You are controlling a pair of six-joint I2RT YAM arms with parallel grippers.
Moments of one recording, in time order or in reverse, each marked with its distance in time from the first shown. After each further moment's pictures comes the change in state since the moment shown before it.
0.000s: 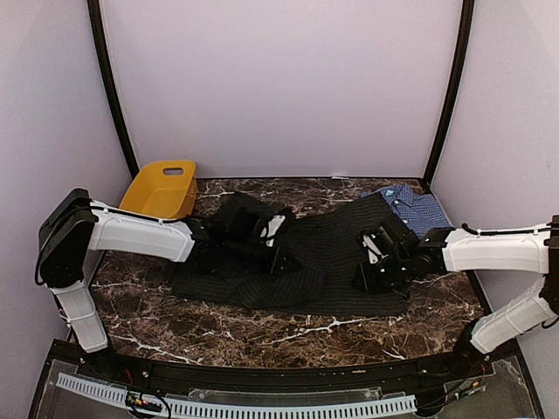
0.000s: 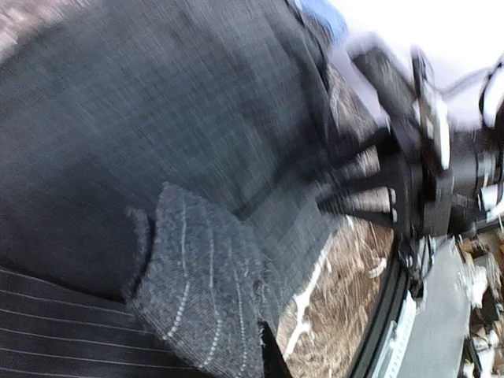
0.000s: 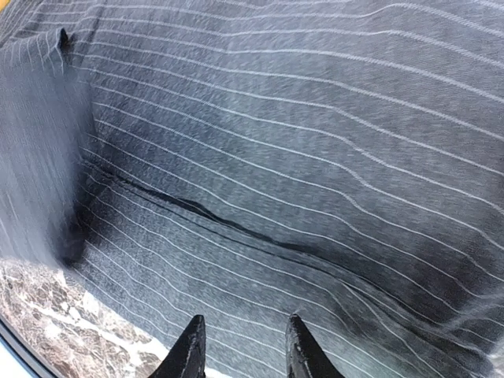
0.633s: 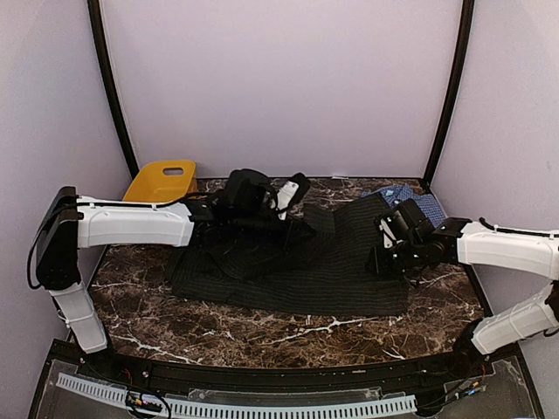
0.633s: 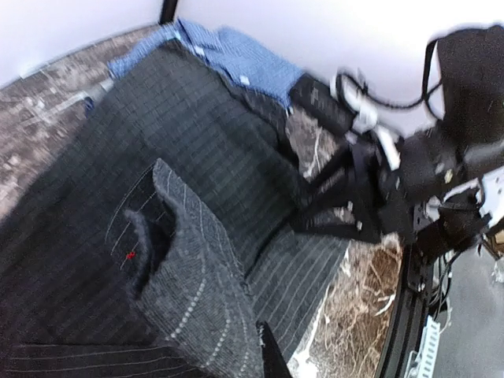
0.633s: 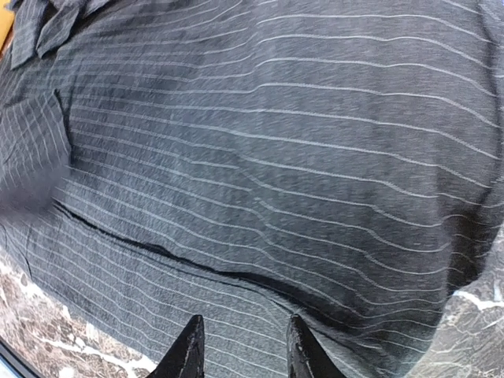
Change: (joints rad) left arm -0.017 -0.051 0.217 -0.070 -0.142 0.203; right arm -0.109 -0.087 0.035 -0.072 0.052 0.009
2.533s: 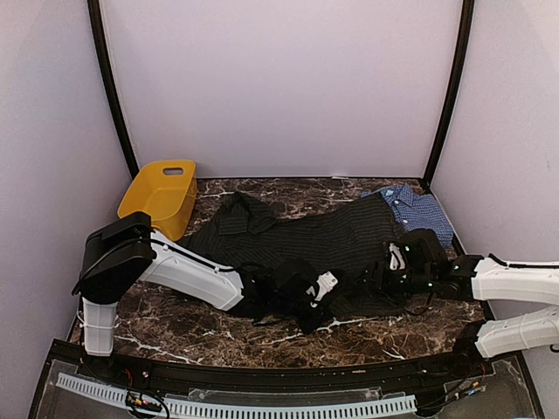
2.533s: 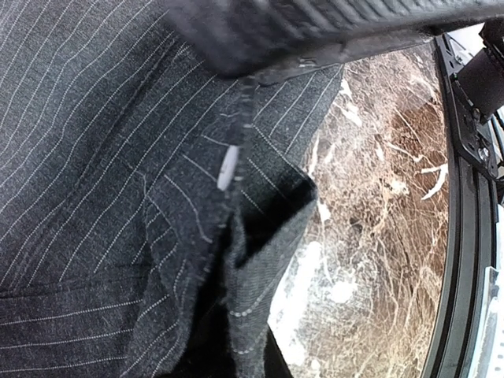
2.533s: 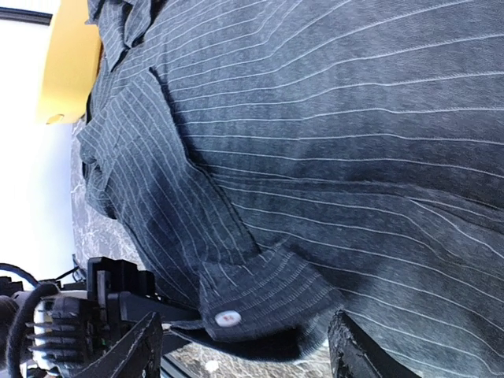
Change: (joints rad) left arm -0.278 0.306 -0.106 0.148 -0.131 0.073; right arm 0.055 -0.196 -0.317 0.358 -0.305 0.432
